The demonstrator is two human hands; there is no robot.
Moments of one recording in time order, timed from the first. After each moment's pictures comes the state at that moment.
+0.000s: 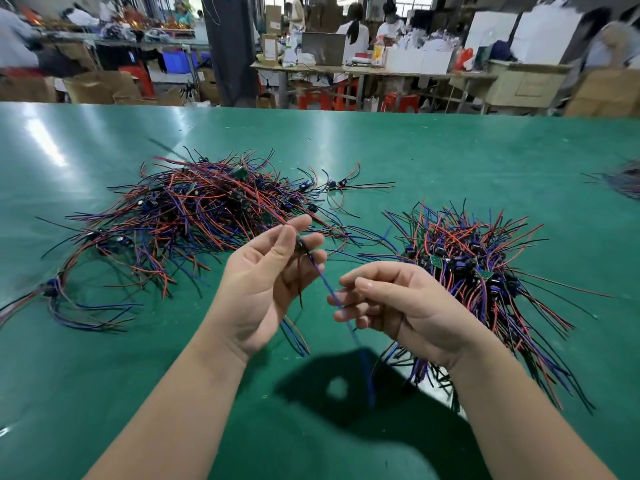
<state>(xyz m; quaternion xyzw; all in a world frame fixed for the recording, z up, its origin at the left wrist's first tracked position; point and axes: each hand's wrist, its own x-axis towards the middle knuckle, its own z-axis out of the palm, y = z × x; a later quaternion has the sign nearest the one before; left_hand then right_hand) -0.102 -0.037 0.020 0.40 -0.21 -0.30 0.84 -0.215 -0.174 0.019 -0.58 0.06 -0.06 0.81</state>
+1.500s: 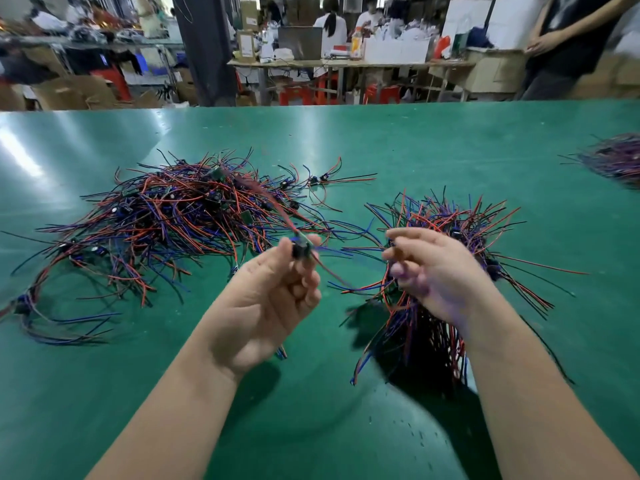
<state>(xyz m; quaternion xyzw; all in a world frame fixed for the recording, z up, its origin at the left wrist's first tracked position) -0.112 -0.038 0.015 0.34 -0.20 -0.46 0.79 -0.220 -0.227 0.019 -0.55 0.27 -0.22 0.76</state>
